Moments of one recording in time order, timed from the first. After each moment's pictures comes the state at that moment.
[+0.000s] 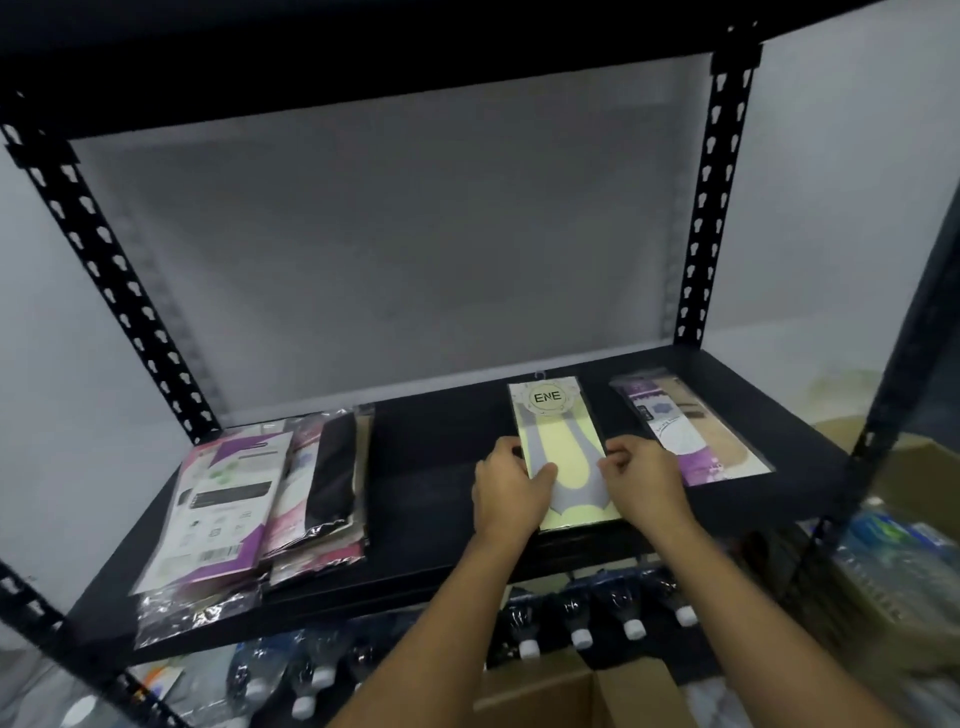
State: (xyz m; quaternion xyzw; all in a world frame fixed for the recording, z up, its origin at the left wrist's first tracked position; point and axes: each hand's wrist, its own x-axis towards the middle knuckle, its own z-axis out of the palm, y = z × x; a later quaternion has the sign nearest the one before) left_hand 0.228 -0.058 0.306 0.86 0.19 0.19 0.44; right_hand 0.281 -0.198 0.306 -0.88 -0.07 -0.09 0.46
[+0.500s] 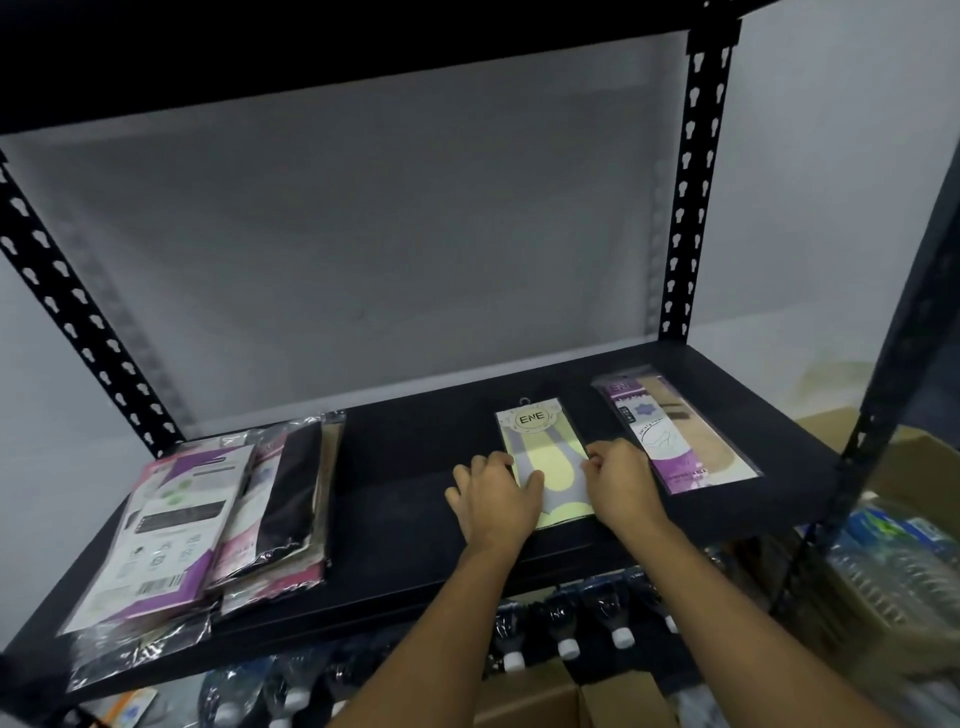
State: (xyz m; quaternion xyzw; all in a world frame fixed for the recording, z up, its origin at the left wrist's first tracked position) left_hand 0.266 -0.067 0.280 0.92 0.25 0.17 0.24; right_hand 0.324 -0.196 0.277 -0.91 -0.11 -0.09 0.39
